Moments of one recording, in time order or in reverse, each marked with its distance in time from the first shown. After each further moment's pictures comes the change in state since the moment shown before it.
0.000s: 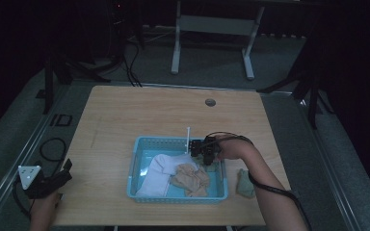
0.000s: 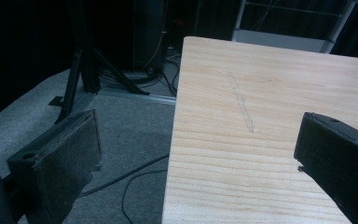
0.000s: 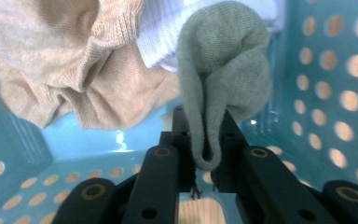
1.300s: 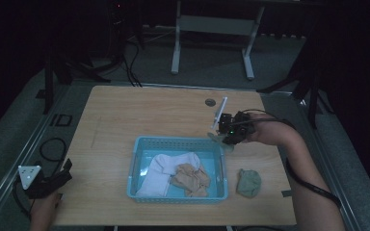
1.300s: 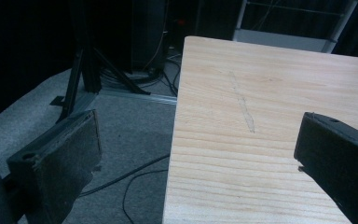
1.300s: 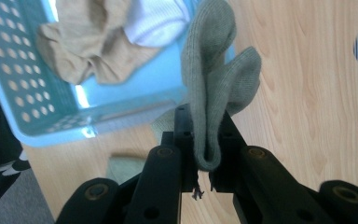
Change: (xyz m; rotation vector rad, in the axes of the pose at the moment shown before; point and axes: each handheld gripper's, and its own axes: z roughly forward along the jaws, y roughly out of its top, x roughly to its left) left arm 0.000 0.000 0.000 0.000 0.004 0.000; right arm 0.000 -0.080 -0.124 -0.215 -0.121 0.100
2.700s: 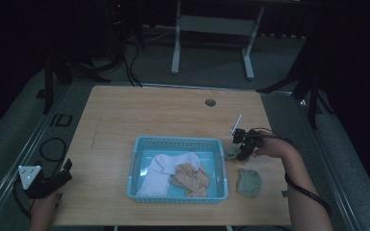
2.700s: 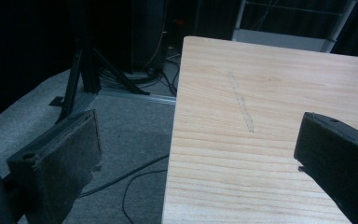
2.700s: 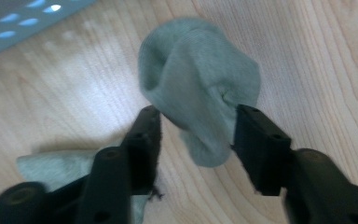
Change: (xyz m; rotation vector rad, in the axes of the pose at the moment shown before) left arm 0.000 0.000 0.000 0.001 -0.003 0.004; right arm -0.037 -0.078 0.125 0.096 0.092 0.218
